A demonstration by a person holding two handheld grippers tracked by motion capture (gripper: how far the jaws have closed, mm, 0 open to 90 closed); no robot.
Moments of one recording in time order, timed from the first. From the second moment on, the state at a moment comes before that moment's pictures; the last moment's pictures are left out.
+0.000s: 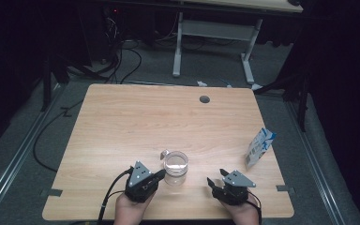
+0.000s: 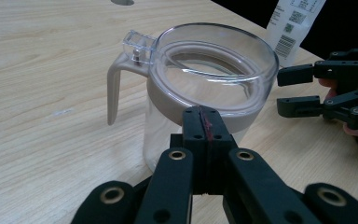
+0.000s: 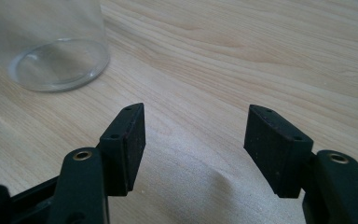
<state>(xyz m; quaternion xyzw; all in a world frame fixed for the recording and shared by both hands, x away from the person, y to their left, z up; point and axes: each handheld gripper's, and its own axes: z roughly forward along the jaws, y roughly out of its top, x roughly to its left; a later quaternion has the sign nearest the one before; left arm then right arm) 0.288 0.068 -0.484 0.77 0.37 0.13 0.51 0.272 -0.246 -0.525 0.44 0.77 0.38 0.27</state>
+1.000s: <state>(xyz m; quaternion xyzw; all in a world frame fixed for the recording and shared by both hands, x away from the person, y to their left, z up) 0.287 0.058 -0.484 0.77 0.35 0.14 0.51 0.272 -0.246 -0.525 0.43 0.77 0.38 0.28</state>
